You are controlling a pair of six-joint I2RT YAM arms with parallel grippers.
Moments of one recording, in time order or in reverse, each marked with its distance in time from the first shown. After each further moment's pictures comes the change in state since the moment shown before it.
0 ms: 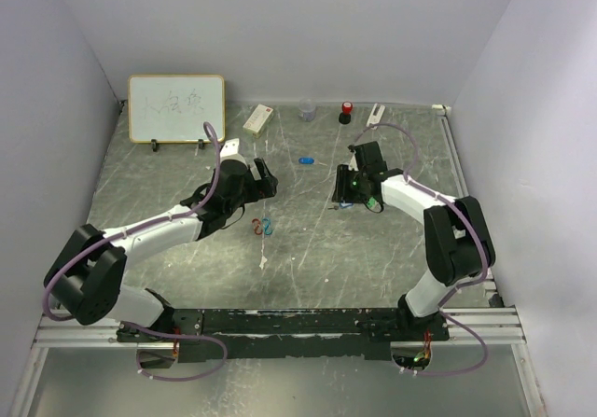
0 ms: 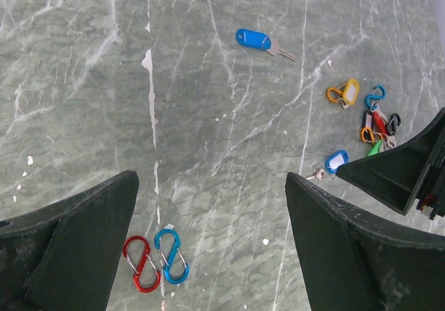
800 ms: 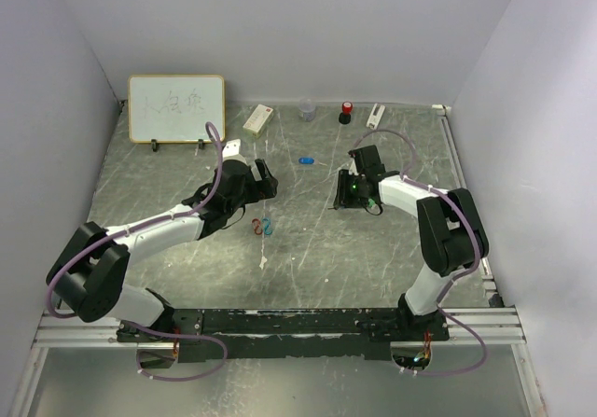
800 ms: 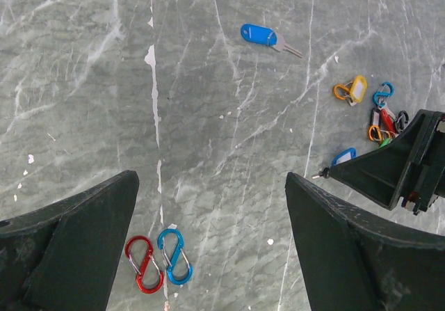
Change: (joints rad) left arm 0.002 0.021 0.002 0.000 0.001 0.003; right arm -0.018 0.069 -0.016 0.038 -0.008 0.006
